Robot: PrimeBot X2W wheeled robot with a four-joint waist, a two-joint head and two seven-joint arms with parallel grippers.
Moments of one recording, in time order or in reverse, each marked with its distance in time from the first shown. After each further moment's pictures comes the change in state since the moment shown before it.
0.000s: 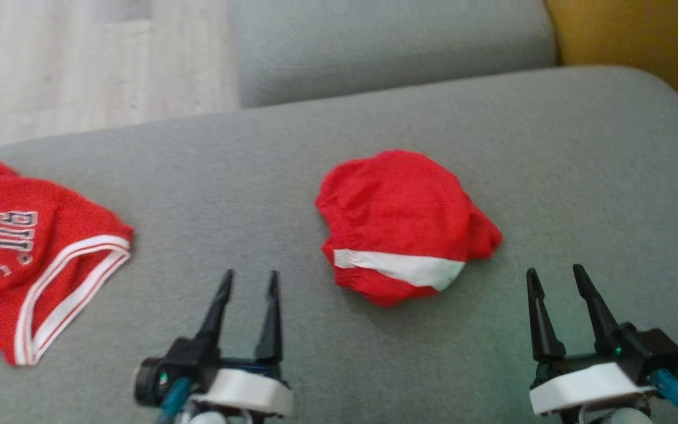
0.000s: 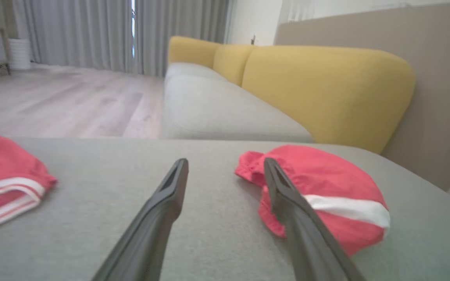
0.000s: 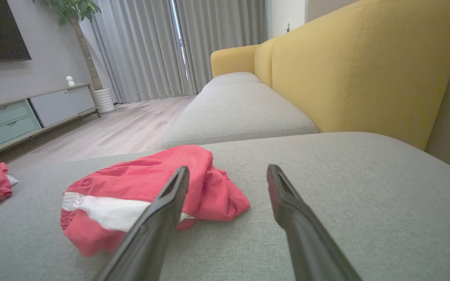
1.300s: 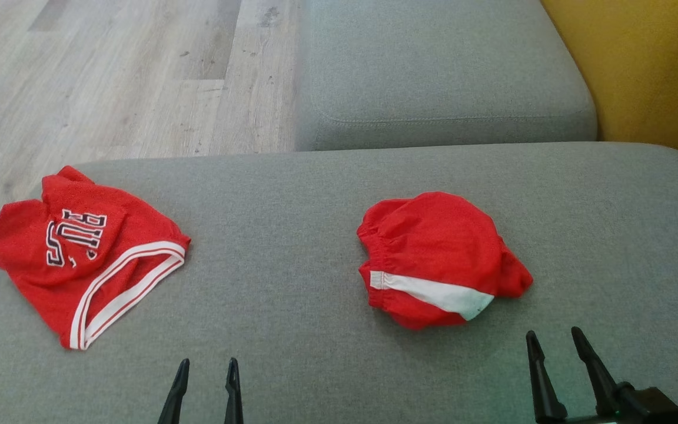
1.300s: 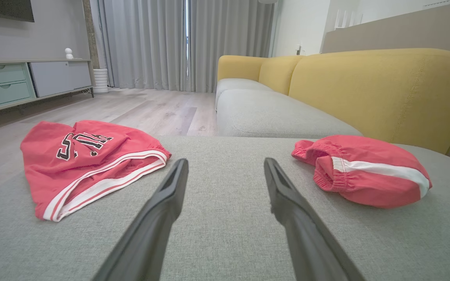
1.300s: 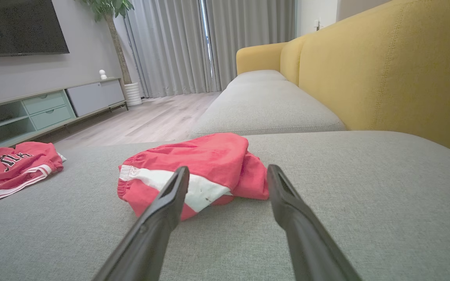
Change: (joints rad) left arm 0.372 -0.007 0.215 -0.211 0.223 -0.036 -0.003; right arm 0.179 0.004 0.003 -0.036 -0.002 0.000 0.001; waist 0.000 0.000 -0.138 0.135
